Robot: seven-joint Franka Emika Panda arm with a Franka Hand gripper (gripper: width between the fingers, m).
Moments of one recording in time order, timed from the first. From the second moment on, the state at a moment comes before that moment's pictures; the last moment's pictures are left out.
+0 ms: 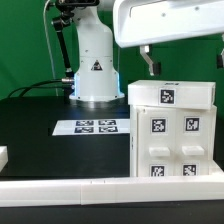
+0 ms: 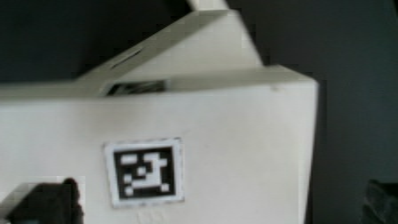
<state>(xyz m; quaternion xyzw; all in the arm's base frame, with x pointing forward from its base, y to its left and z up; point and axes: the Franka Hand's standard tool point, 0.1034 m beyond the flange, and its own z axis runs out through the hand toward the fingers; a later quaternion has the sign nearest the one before) 0.628 0.103 0.185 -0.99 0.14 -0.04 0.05</state>
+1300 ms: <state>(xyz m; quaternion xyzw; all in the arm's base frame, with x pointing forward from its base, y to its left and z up) 0.624 0.091 0.171 -0.91 -0.41 -0.02 -0.01</state>
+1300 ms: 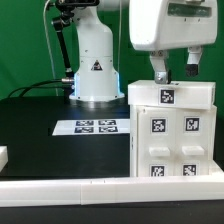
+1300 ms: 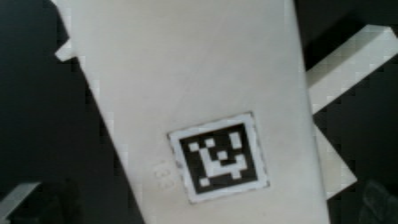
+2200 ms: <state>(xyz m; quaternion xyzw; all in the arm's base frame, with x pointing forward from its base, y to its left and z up) 0.621 0.085 0.153 -0.91 -0.42 0.00 -0.02</state>
